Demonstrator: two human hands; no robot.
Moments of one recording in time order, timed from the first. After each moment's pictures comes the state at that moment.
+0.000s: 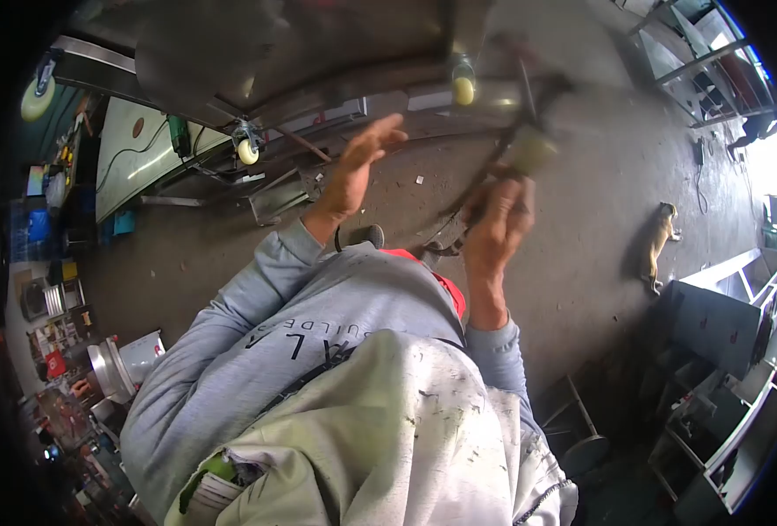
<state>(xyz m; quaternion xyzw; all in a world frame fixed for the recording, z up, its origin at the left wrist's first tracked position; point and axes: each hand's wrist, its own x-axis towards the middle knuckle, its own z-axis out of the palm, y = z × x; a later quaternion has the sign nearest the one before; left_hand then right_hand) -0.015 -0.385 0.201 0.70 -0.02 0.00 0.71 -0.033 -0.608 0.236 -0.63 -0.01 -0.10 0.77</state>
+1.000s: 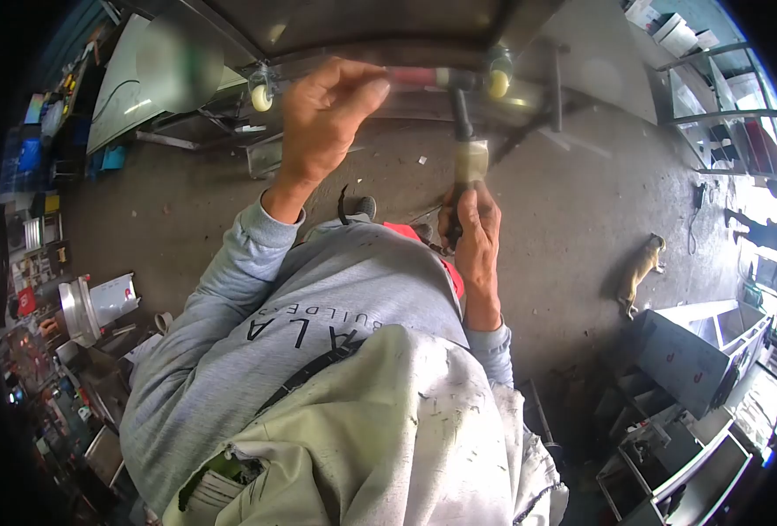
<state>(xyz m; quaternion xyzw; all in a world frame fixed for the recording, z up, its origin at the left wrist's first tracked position) -0.041 -0.358 0.295 0.72 0.07 0.23 0.65 -0.059 -0.606 0.226 -0.62 -0.07 0.20 0.75</state>
